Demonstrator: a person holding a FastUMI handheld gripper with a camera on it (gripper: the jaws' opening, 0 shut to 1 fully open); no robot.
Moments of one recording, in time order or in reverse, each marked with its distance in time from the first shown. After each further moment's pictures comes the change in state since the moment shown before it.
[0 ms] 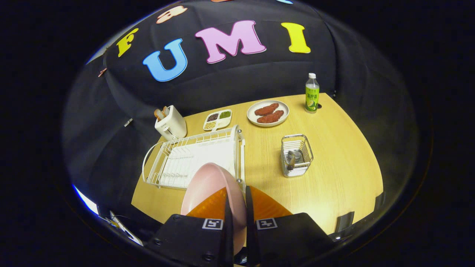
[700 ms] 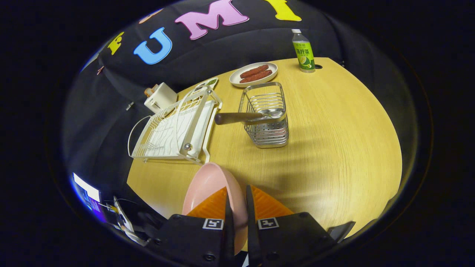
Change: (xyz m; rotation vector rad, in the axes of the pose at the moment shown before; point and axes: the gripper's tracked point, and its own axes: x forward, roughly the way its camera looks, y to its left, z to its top) arm 0.076 -0.117 -0.080 -0.029 0.198 0.126
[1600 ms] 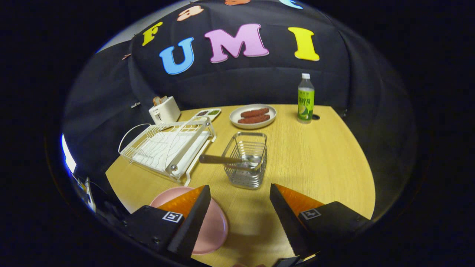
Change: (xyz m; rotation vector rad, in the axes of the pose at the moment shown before) arm -0.038 -0.033 0.089 -0.282 -0.361 -0.046
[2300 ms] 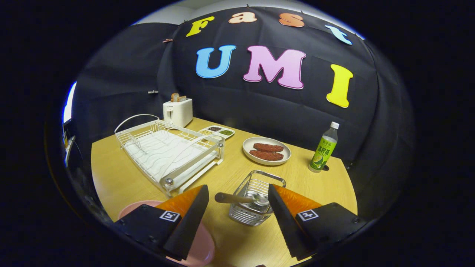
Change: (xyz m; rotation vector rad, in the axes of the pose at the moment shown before) arm 0.057 0.029 0.028 -0.316 -0.160 0.013
